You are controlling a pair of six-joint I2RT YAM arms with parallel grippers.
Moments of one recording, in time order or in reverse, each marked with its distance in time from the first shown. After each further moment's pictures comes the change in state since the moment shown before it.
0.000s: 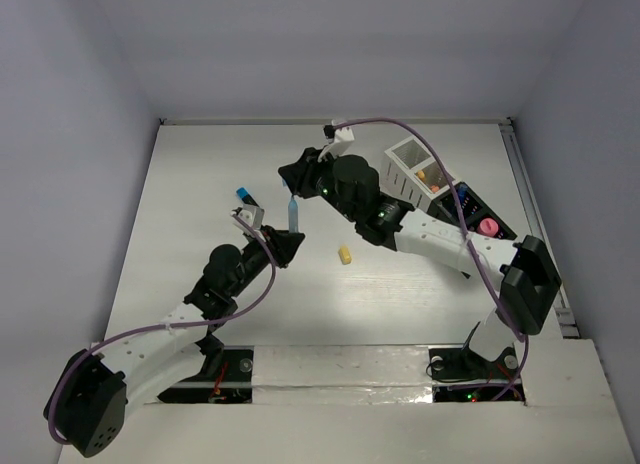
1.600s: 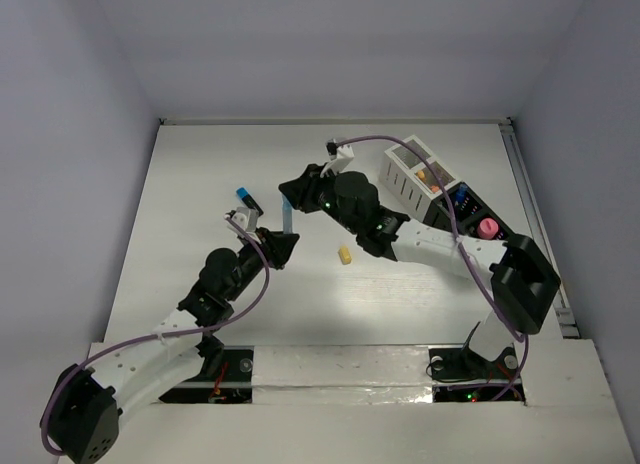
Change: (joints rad) left arm -0.002 -0.097 0.000 -0.100 -0.077 0.004; right arm -0.001 0.013 -0.142 0.122 -0.092 0.091
